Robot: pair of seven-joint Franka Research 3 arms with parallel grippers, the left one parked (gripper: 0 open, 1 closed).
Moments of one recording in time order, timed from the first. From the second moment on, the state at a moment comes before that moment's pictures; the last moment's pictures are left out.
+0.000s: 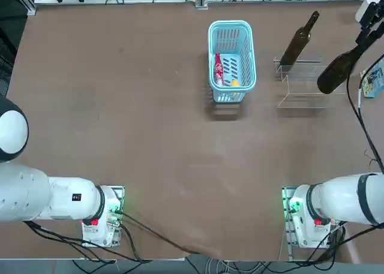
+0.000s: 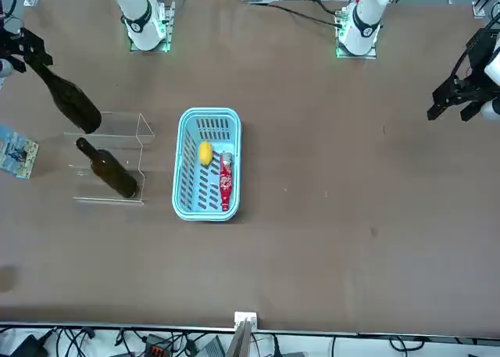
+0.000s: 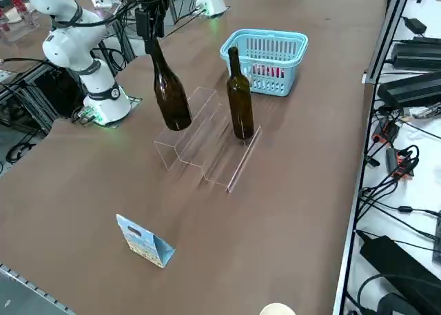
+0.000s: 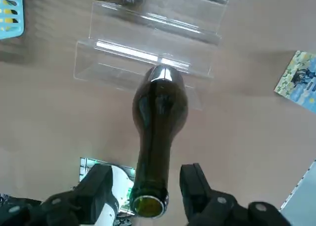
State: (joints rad) arm 0.11 -0.16 -0.26 -1.79 -0.11 1.39 -0.36
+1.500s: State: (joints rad) arm 0.11 -0.16 -0.26 -1.82 -0.15 1.38 -0.37
